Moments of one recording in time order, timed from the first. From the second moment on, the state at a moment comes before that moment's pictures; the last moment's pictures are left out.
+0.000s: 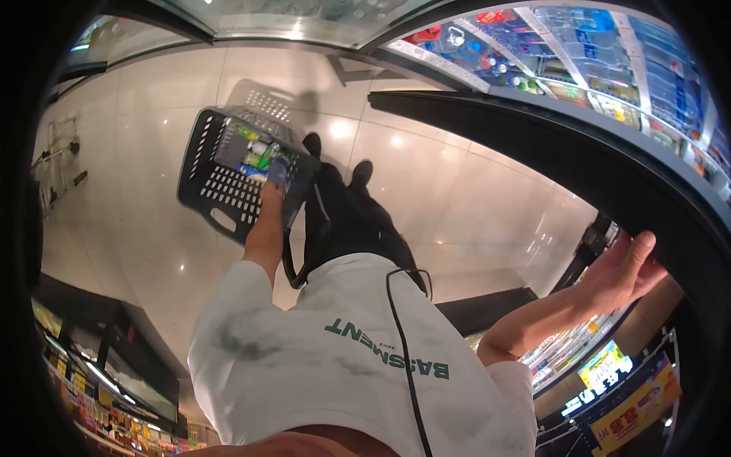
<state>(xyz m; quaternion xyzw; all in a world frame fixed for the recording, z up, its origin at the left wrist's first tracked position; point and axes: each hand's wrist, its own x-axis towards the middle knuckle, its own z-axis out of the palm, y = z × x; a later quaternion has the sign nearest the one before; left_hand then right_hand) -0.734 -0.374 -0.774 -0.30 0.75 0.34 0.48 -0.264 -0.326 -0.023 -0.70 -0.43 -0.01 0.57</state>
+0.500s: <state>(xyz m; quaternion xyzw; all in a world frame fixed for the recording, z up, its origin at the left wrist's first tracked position) -0.756 -0.334 -0.605 0.10 0.72 0.31 0.62 -0.231 -0.214 -0.024 -0.68 -0.48 -0.08 0.54</state>
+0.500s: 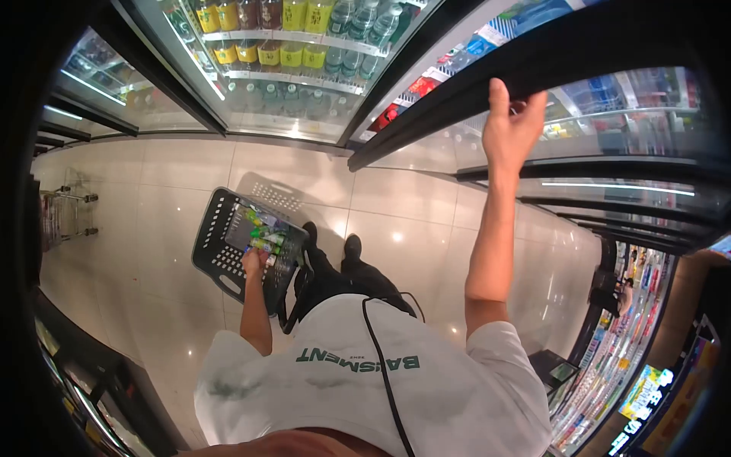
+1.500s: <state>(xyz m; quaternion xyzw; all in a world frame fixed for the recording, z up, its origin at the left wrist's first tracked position) -0.655 -0.486 -0.369 0.60 0.76 -0.02 0.25 -0.169 -0.185 0.017 -0.74 -0.59 -0.04 0.32</state>
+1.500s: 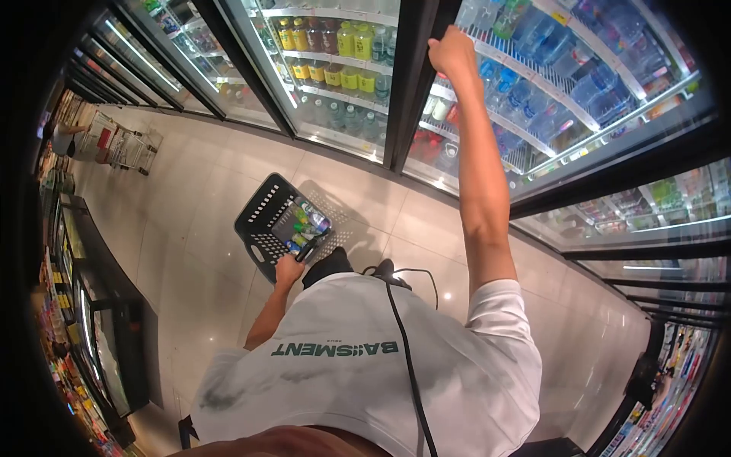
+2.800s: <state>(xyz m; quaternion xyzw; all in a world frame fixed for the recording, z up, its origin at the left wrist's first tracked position) -0.704 -0.486 -0.400 0.71 0.52 0.14 0.46 -0.540 -0.440 -0.369 -0.39 -0.88 0.22 -0.16</state>
